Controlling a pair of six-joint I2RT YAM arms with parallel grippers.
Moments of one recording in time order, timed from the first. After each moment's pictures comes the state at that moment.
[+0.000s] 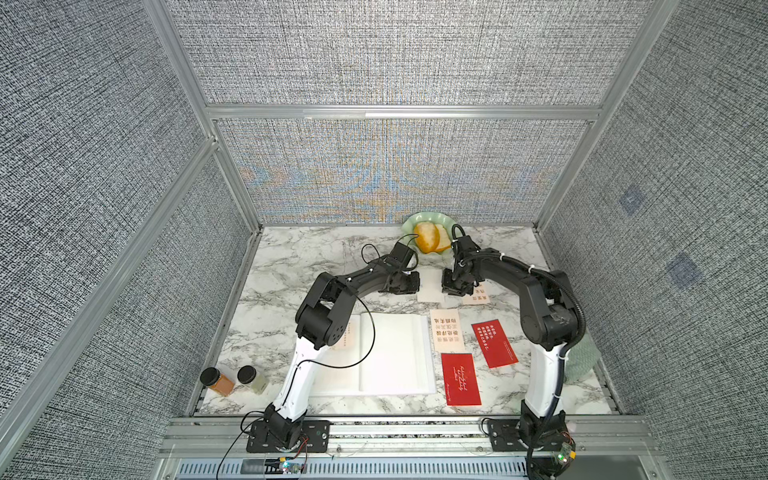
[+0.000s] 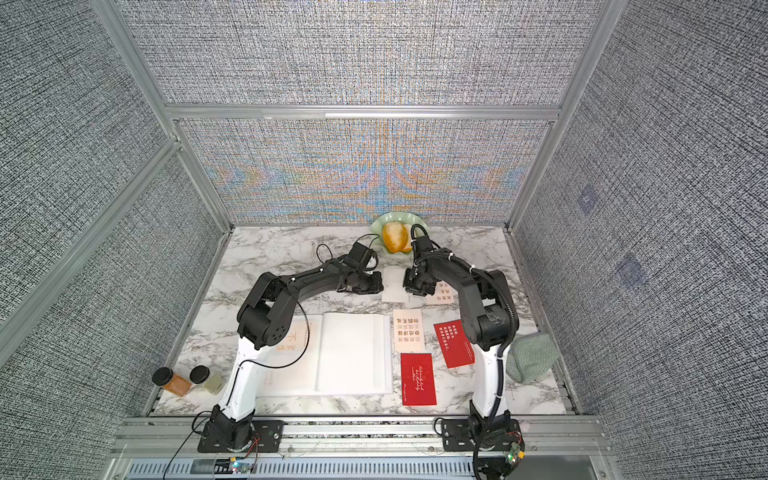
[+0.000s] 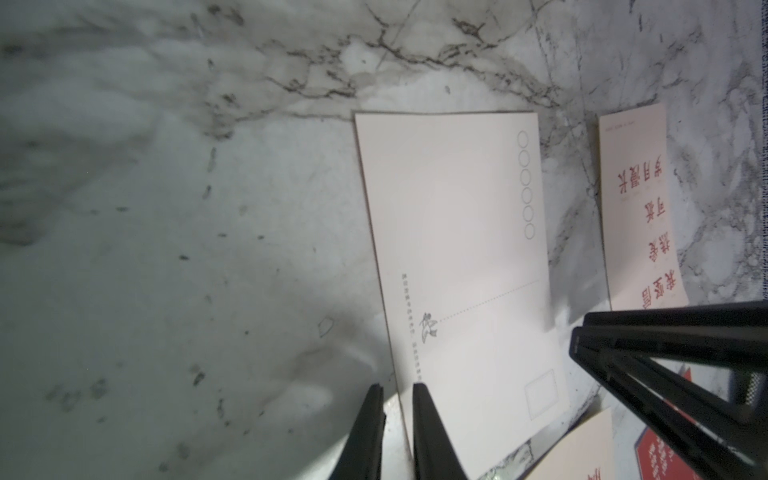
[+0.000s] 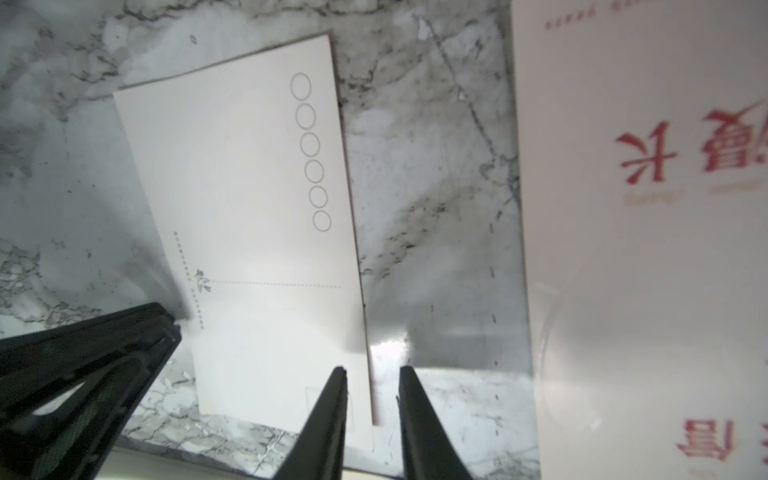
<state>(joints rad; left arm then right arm) -0.65 2.30 1.69 -0.39 0.27 -0.53 0.30 2.07 1.48 -0.69 -0.16 0.49</state>
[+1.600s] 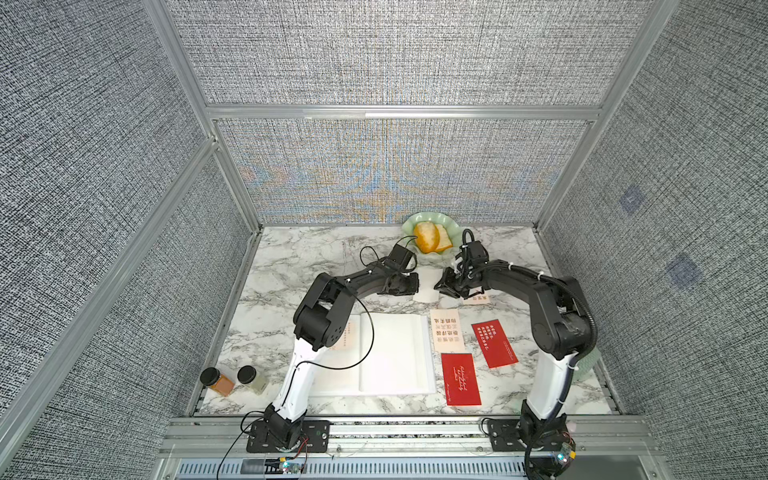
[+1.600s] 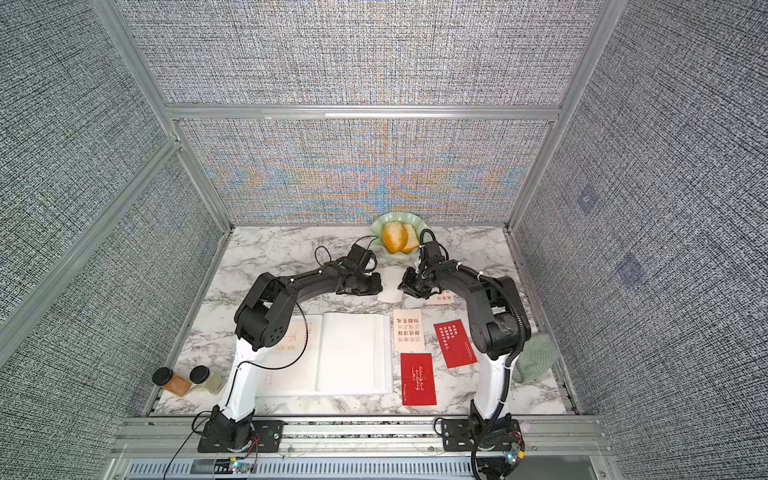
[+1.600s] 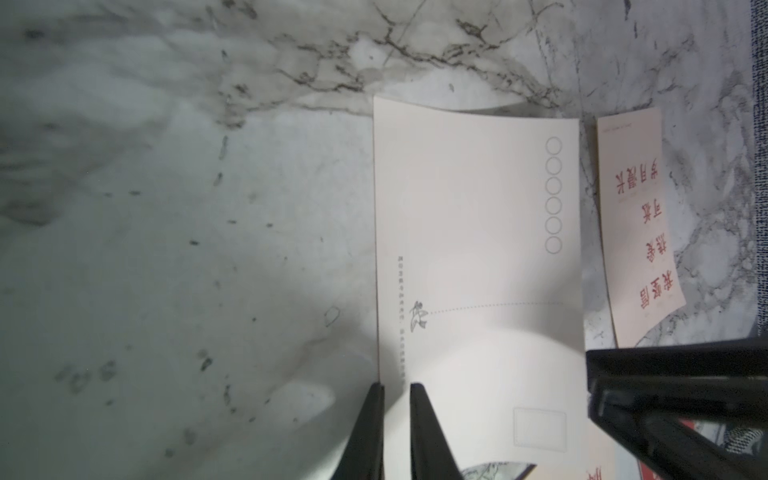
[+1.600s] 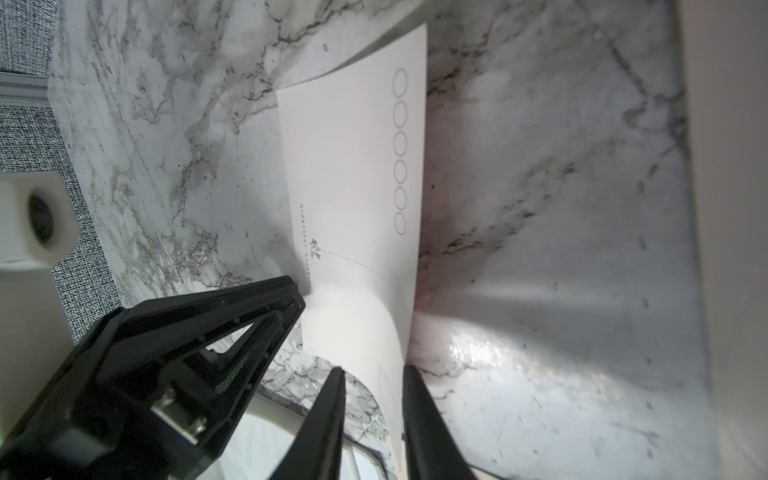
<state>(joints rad) -0.66 2.28 1.64 -0.34 0.27 -0.55 0.27 1.95 1.27 -0.37 -0.44 0.68</state>
